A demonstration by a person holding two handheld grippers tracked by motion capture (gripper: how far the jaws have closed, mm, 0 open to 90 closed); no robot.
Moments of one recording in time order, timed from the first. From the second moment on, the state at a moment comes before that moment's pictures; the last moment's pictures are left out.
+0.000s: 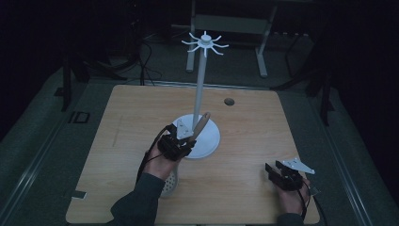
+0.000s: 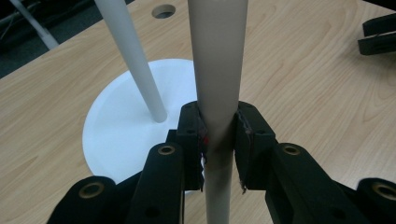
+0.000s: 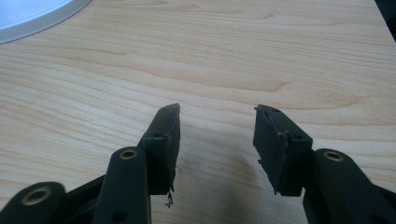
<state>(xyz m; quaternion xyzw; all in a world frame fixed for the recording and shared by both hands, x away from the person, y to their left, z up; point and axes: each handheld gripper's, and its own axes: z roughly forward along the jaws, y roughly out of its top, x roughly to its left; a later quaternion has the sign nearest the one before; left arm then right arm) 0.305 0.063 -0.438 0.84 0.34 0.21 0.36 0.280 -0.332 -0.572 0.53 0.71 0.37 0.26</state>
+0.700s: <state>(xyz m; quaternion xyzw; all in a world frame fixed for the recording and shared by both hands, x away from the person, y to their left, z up) 0.308 0.066 -0.424 0.82 0.35 0.22 0.39 0.281 -0.333 -0.572 0.53 0.71 0.37 0.26</state>
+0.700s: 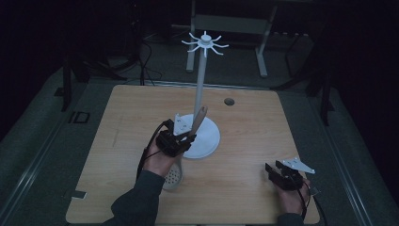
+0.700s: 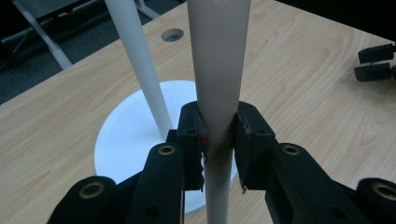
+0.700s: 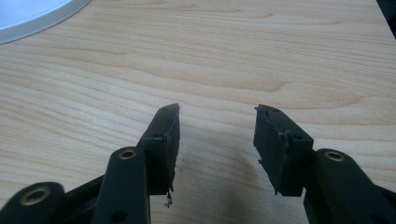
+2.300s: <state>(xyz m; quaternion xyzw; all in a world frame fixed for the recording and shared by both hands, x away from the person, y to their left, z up) 0.311 0.059 -0.395 0.78 0.35 0.27 0.44 0.281 -0.332 -0.572 0.53 0.71 0.37 0.26</state>
